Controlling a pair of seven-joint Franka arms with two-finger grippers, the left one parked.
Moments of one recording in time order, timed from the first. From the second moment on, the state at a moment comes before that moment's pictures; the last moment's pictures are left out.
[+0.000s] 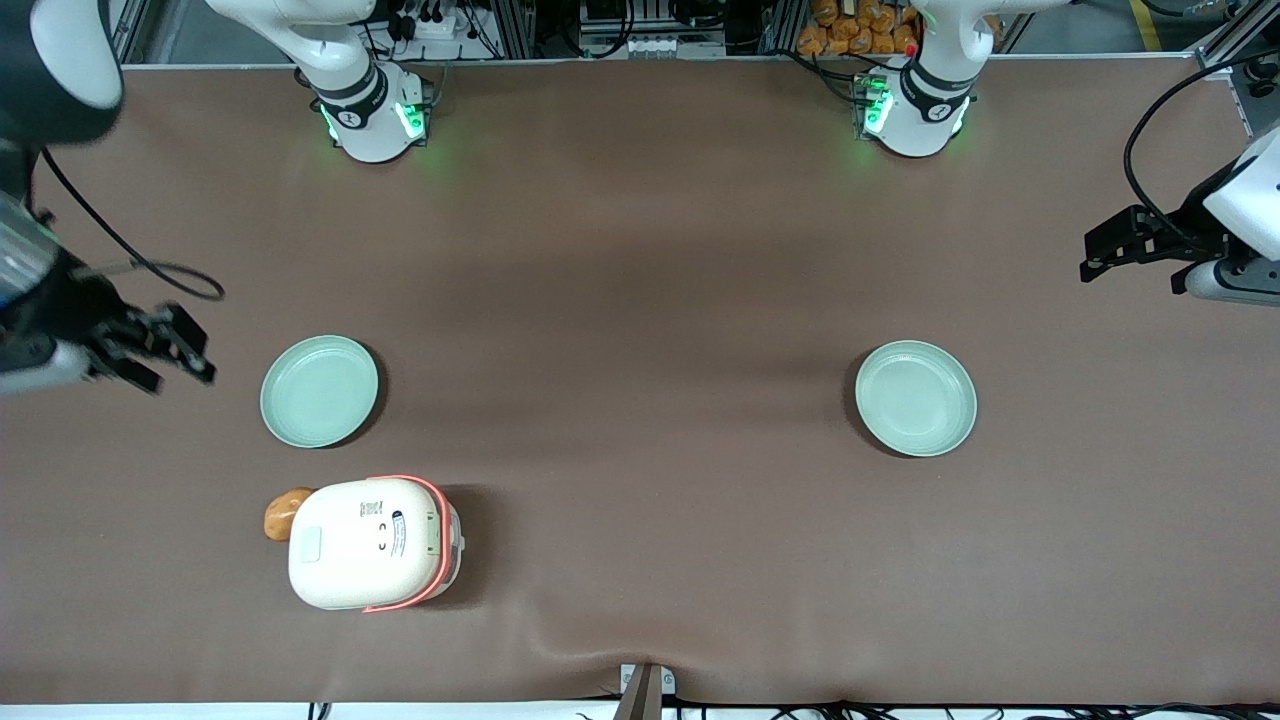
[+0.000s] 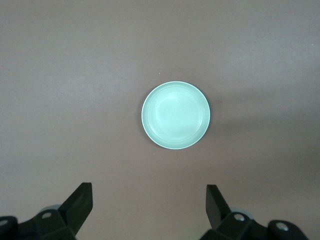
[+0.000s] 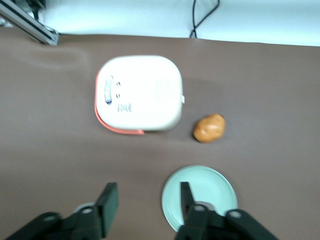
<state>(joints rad) -0.04 0.17 0.09 -1.54 0.14 1.93 -0.10</state>
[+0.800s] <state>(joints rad) -0.01 0.39 0.09 -1.54 0.16 2.23 -0.13</state>
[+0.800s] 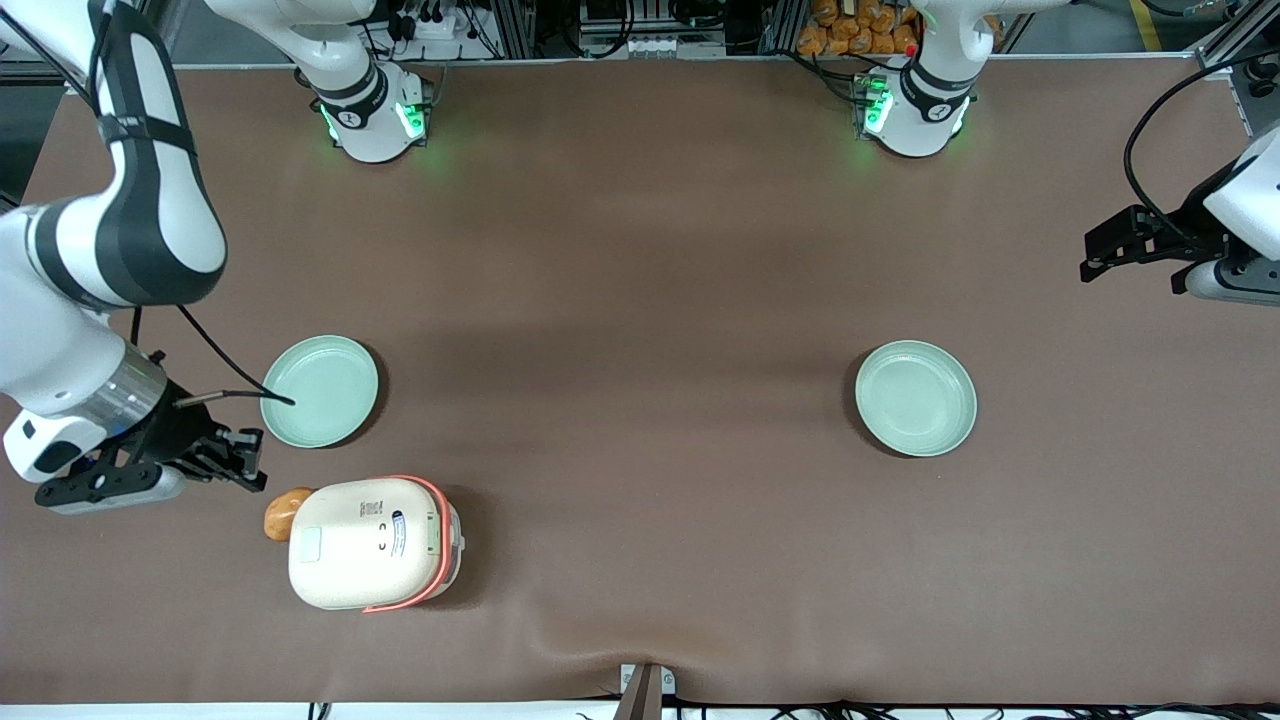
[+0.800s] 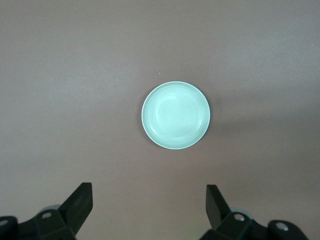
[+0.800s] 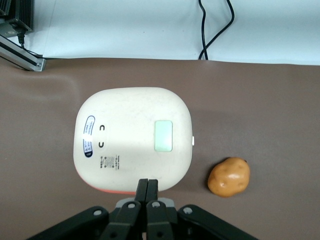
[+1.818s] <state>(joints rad) 0.01 0.53 0.09 -1.52 0.16 2.42 -0.19</state>
